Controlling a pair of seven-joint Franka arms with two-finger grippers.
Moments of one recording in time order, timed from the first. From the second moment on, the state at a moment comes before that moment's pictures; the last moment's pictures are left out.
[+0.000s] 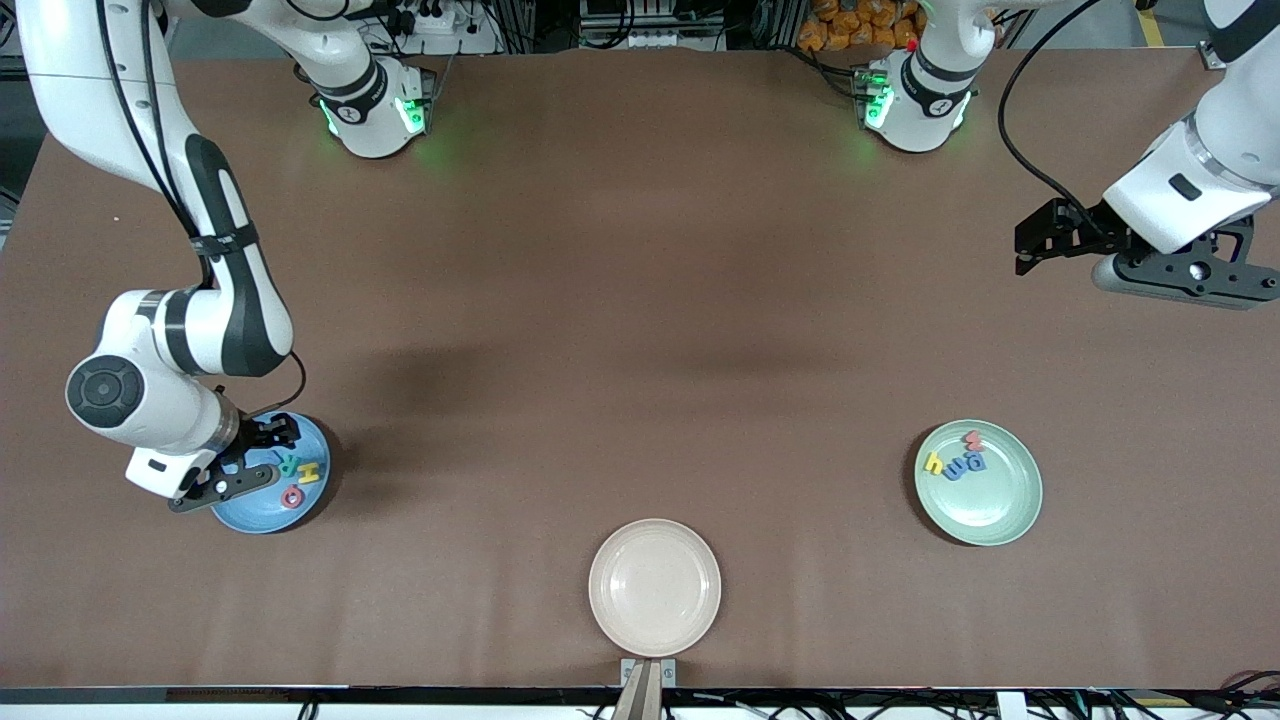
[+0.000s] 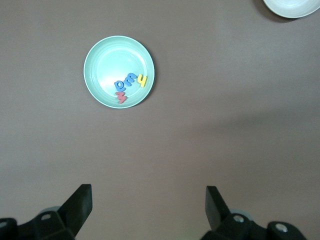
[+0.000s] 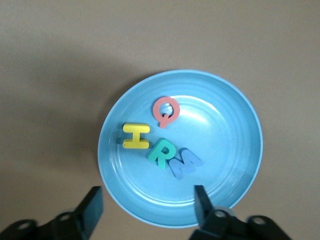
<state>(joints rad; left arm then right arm) -0.04 0.04 -0.14 -1.56 0.00 1.59 0.02 0.08 0.56 -0.12 -1.69 -0.08 2.21 -0.34</state>
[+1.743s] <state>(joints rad) 0.01 0.02 -0.13 -1.54 0.00 1.59 -0.04 0.01 0.01 -0.04 -1.55 -0.01 1.61 -0.16</state>
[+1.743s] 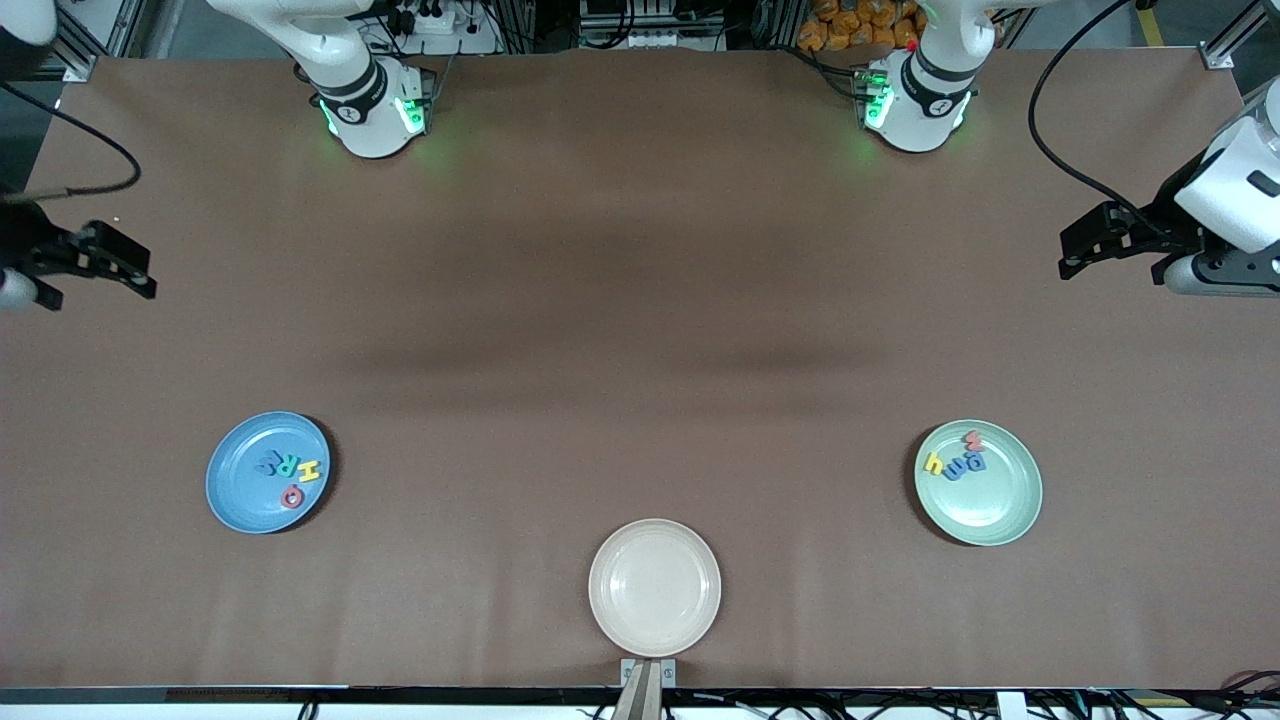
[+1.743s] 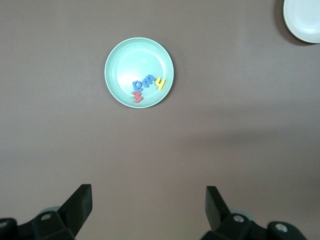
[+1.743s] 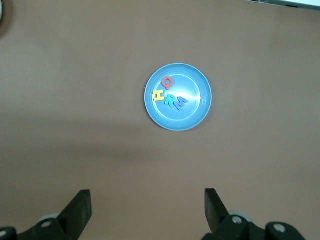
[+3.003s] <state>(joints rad) 0.01 0.02 -0.13 -1.50 0.00 1.59 -0.04 0.01 0.01 -0.06 -1.47 0.03 1.53 -0.15</state>
